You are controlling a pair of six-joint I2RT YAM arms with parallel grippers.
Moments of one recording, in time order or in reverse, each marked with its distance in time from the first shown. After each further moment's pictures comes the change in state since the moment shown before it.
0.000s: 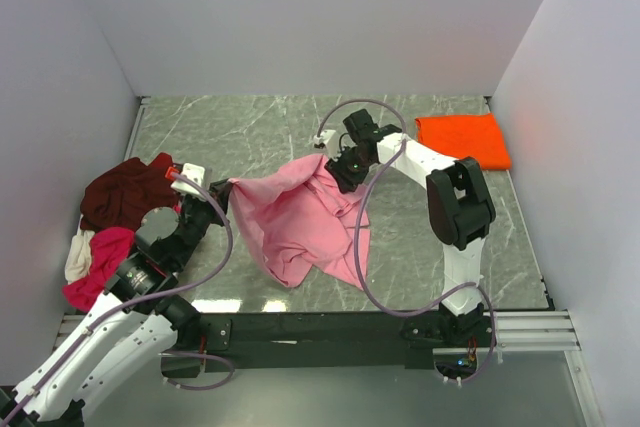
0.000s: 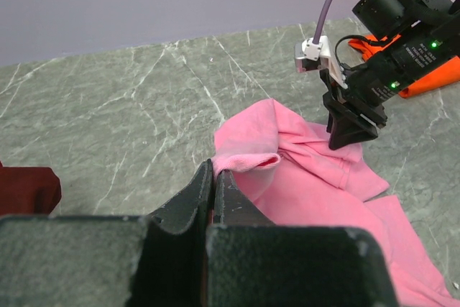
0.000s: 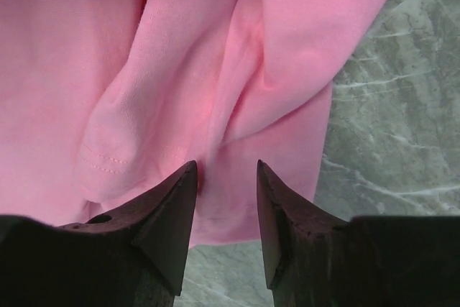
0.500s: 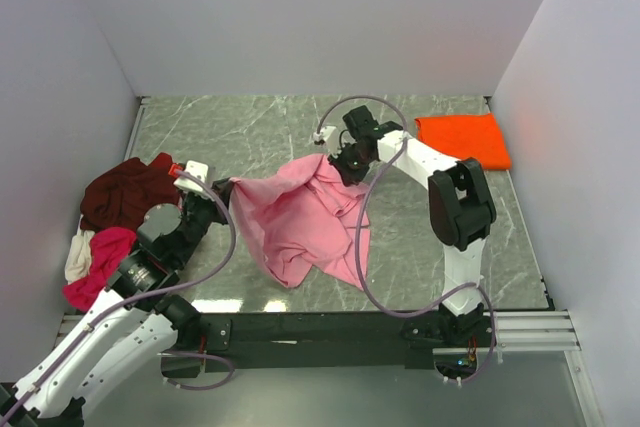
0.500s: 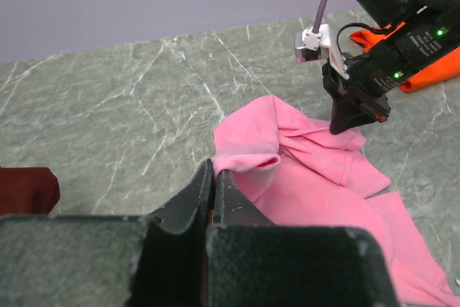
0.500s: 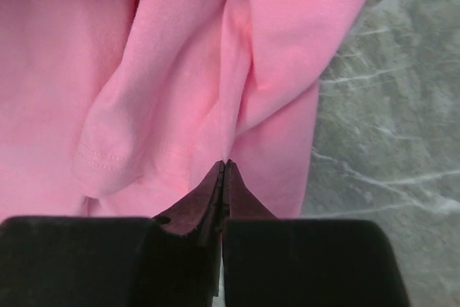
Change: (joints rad) left arm 0.001 0.026 0.006 0.002 0.005 0.004; right arm -0.001 0.000 0.031 -0.026 0.030 0.006
